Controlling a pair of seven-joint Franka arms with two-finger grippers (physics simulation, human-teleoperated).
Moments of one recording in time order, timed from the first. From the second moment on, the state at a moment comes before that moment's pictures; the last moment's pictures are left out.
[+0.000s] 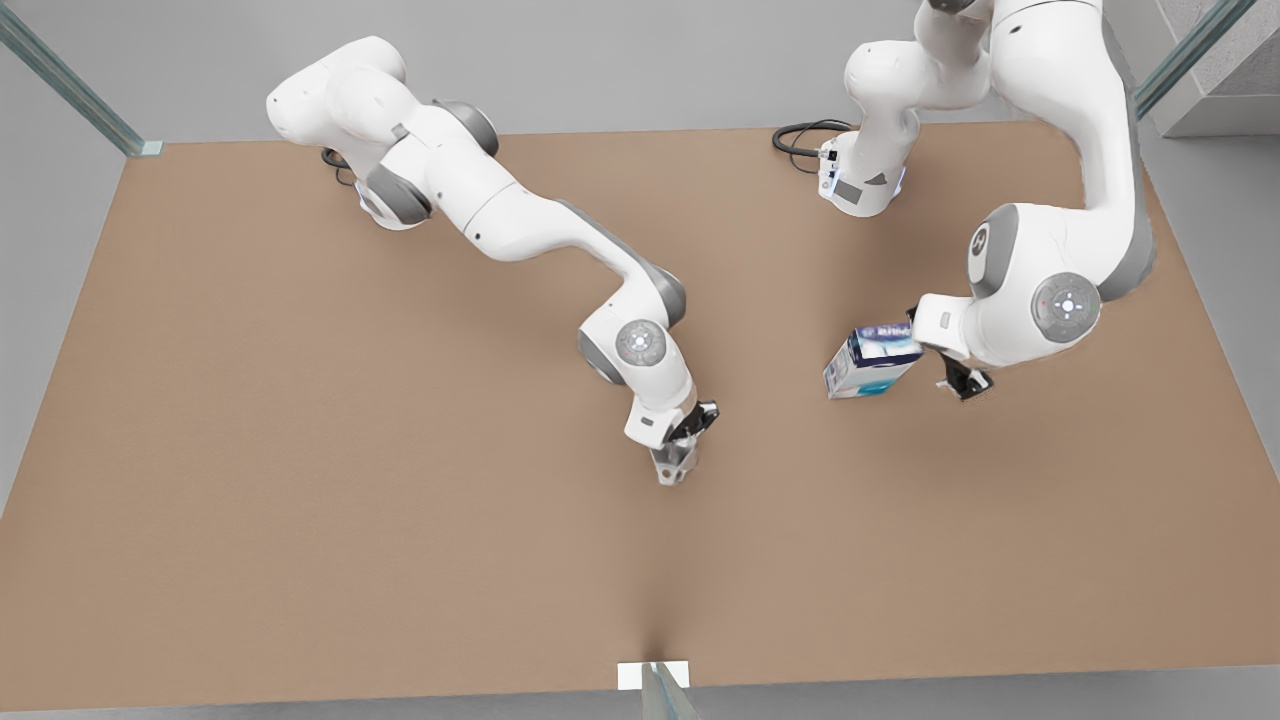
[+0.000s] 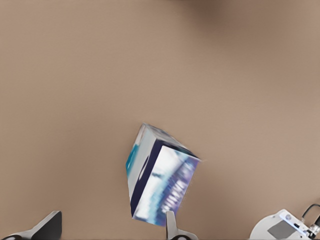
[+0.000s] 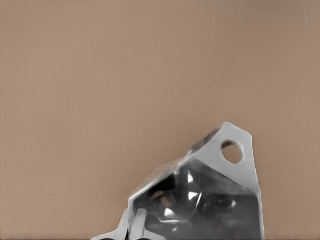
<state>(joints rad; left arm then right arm) -0.14 0.14 -0.03 -1.80 -0.01 1.70 0.95 0.72 1.08 0.11 -0.90 0.00 2.26 0.51</state>
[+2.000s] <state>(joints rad) -0.15 0.09 -0.10 -2.10 0.05 2.04 0.92 -0.06 0.18 -0.05 -1.58 -0.01 1.76 0.00</state>
